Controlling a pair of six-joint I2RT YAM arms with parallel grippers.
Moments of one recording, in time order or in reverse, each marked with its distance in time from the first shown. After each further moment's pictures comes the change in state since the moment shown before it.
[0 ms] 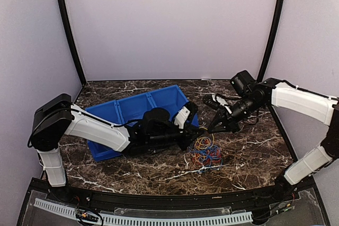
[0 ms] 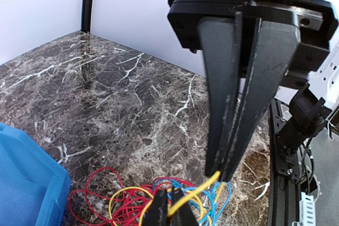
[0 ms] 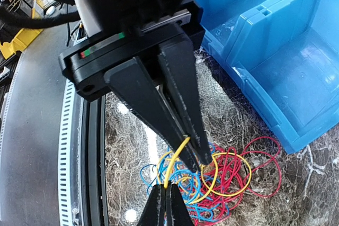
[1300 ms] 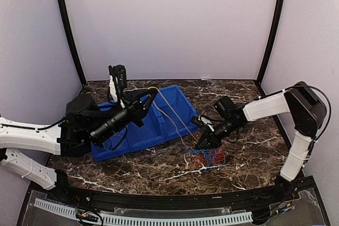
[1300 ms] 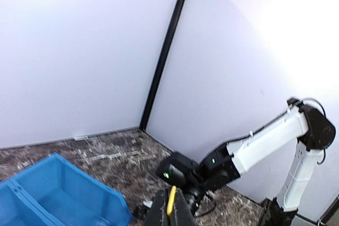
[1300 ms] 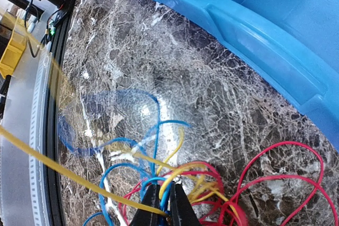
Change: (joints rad) left arm -0.073 -0.681 -0.291 0.015 -0.454 -0.051; right arm 0.011 0.370 -0.182 0.504 -0.037 0.214
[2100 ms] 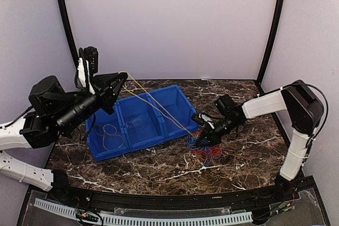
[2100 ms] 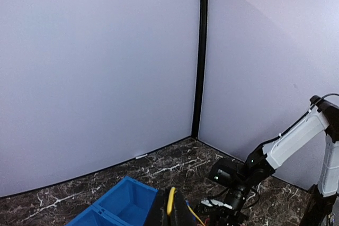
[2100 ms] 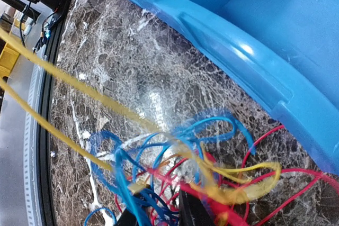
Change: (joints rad) left arm -0.003 -0.295 0.122 -0.443 -0.160 0.253; right arm -0.034 0.040 0.043 -0.016 0.007 -0.039
